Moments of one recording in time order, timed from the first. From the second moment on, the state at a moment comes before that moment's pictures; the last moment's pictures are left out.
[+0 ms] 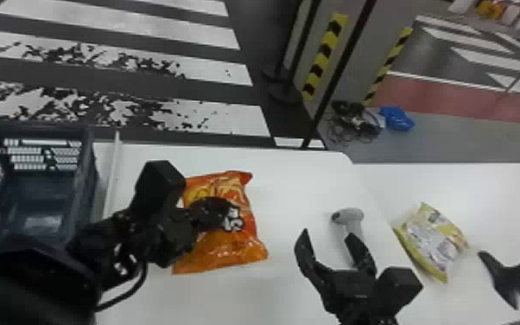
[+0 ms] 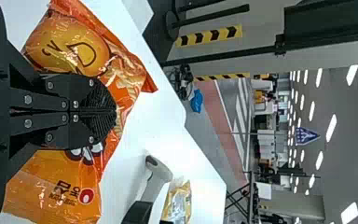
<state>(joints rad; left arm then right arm) -0.02 0.12 -0.51 -1.88 -0.09 0.57 -0.49 0.56 -0.02 -0.18 -1.87 -0.20 -0.14 0.08</state>
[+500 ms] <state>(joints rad) -0.02 0.06 -0.65 -1.65 -0.14 0.45 -0.37 0.56 -0.02 -0.19 -1.87 -0.22 -0.14 0.08</state>
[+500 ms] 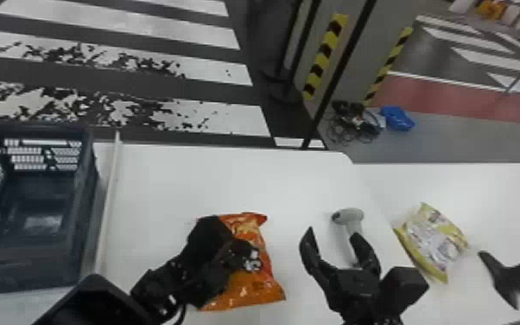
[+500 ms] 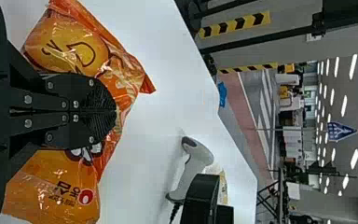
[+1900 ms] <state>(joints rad) 0.21 0.23 -0.30 -2.04 0.07 0.35 -0.25 0.59 -0.02 -0.17 -1.95 -0.23 -0.06 0.11</state>
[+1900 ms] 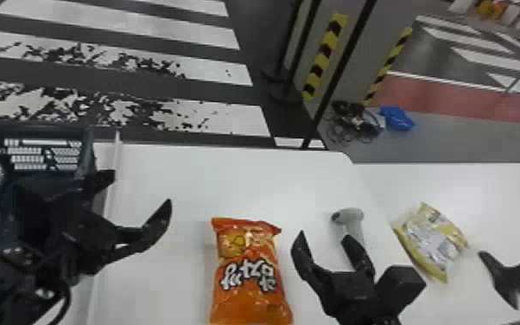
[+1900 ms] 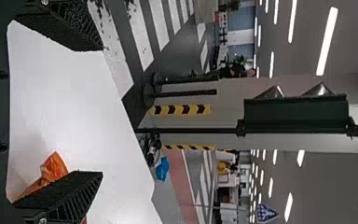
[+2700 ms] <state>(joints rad) 0.47 0.28 0.07 -2.09 0.31 0.08 -0.22 0.60 -0.02 -0.28 -2.25 -0.41 0.79 0.27</state>
